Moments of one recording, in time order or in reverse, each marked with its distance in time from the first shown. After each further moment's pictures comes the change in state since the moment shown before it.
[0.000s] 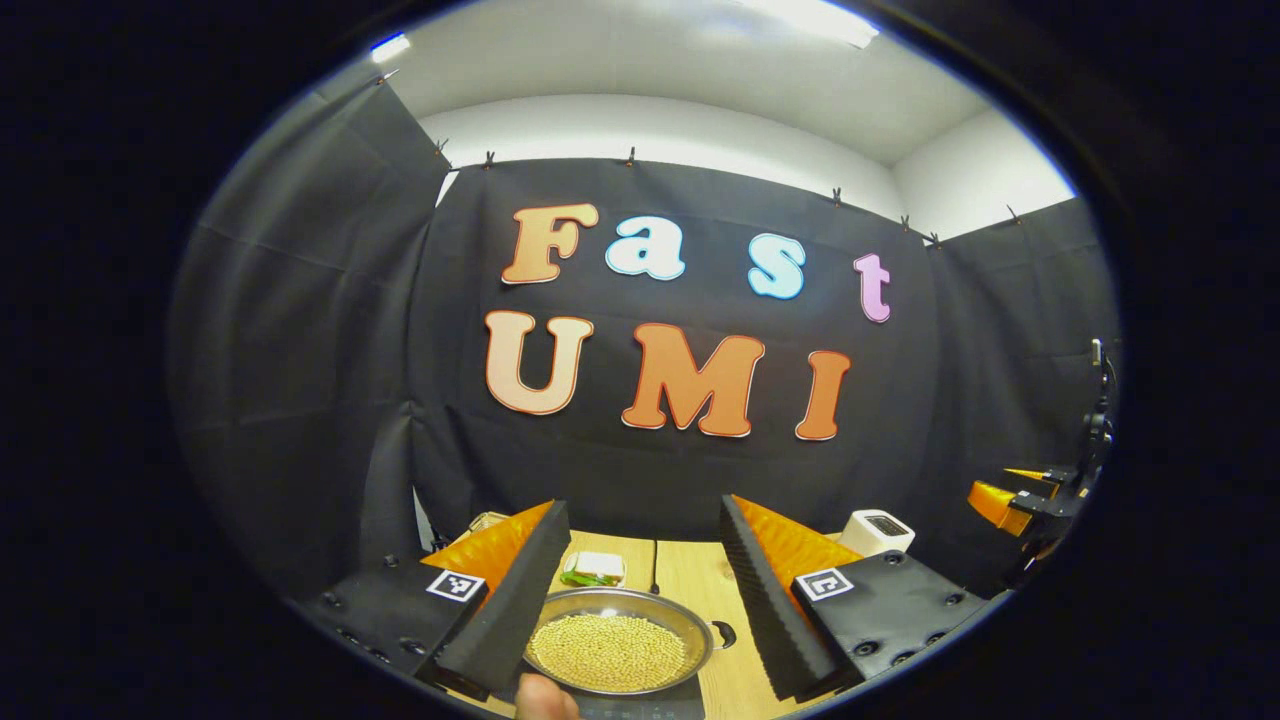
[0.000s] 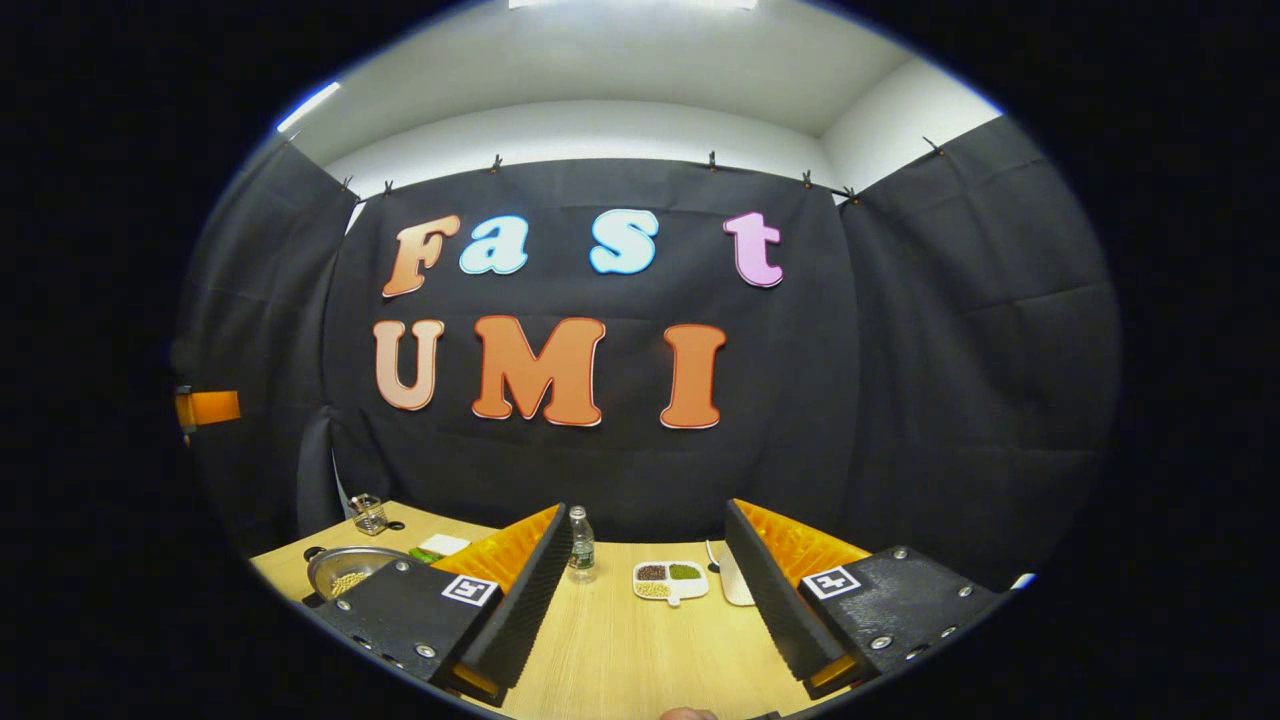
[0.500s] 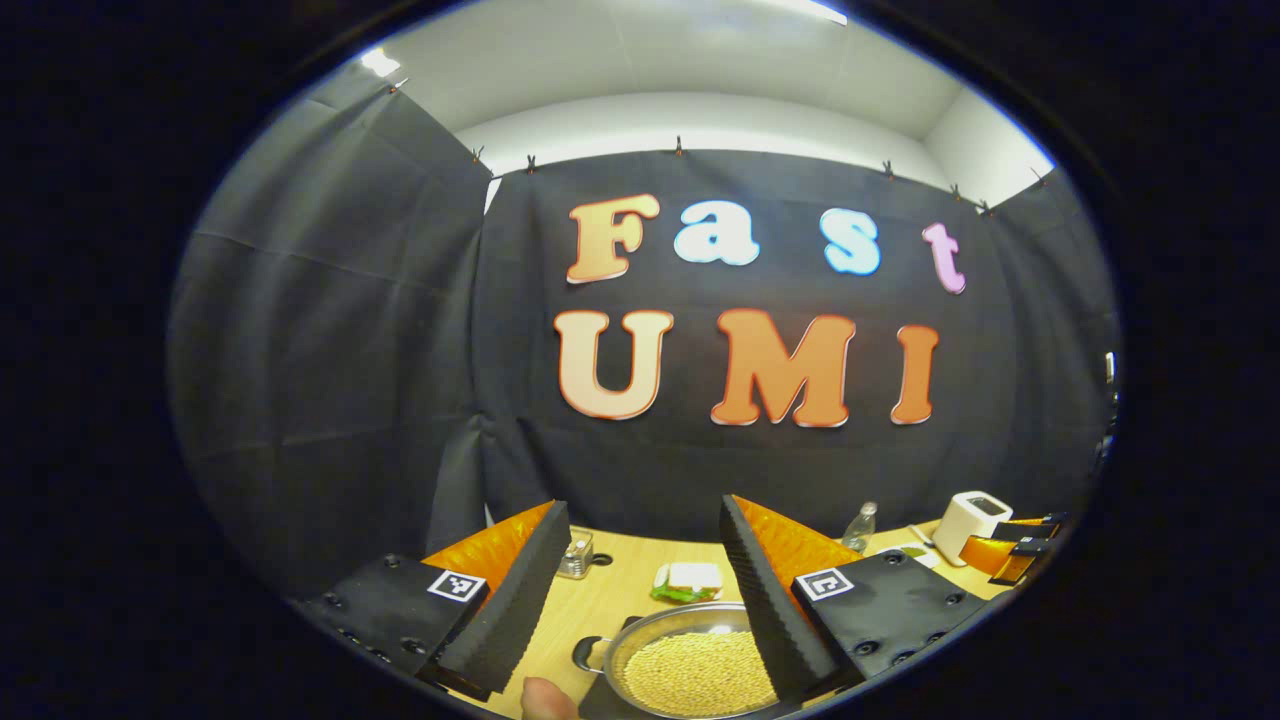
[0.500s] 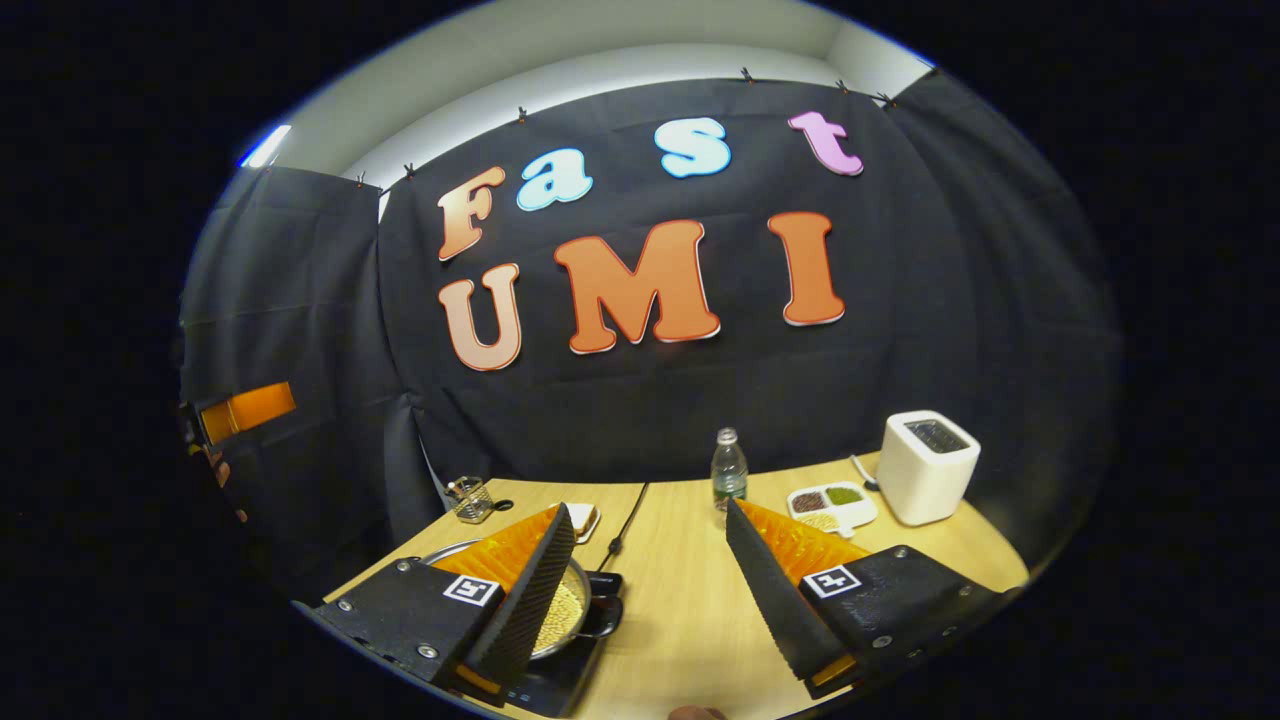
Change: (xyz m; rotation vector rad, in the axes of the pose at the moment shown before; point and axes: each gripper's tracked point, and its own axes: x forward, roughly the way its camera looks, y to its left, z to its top) left arm 0.041 0.073 -0.013 0.066 -0.039 0.157; right arm 0.043 0.157 -0.090 0.118 0.188 0.230
